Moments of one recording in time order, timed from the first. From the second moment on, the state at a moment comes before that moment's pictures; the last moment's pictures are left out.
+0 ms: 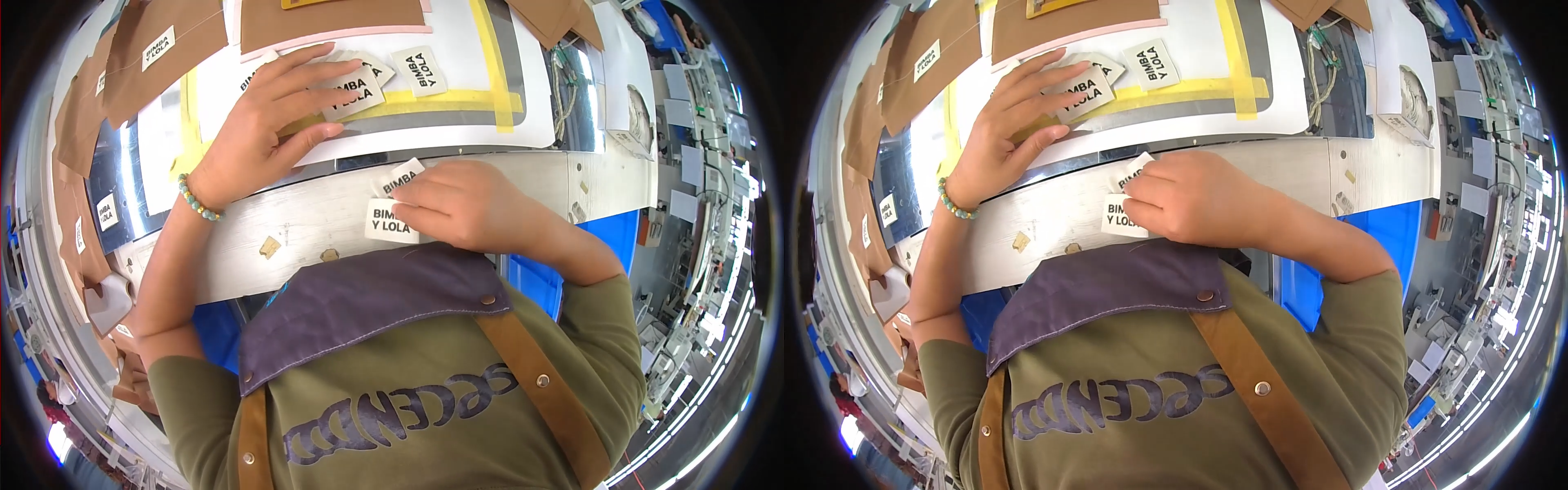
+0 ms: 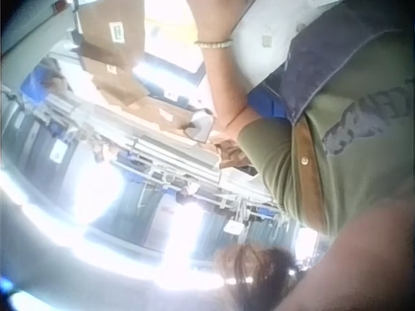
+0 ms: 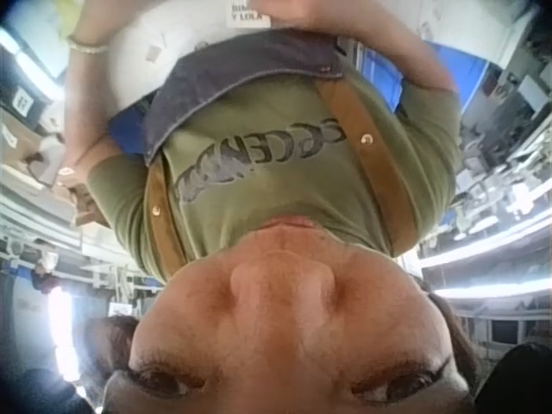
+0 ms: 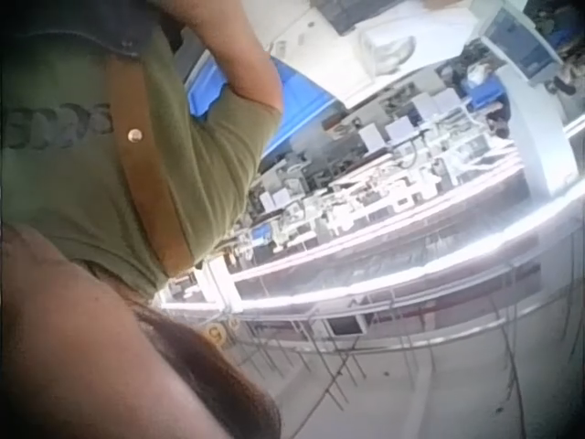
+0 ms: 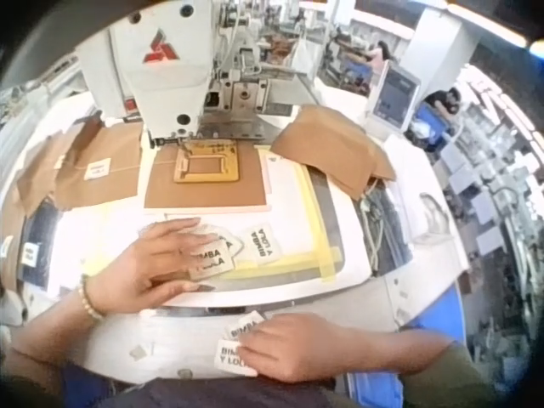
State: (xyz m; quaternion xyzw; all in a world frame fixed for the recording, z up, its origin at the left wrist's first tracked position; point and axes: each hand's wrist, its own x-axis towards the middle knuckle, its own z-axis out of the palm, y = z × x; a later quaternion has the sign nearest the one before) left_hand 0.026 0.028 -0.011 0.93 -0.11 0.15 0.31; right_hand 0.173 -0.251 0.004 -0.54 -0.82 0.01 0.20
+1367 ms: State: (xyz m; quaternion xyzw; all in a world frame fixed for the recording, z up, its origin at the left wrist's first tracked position) left_hand 0.065 0.036 0.009 0.68 0.19 0.19 0.68; right_hand 0.243 -0.123 0.028 -0.60 -0.42 0.41 0.54
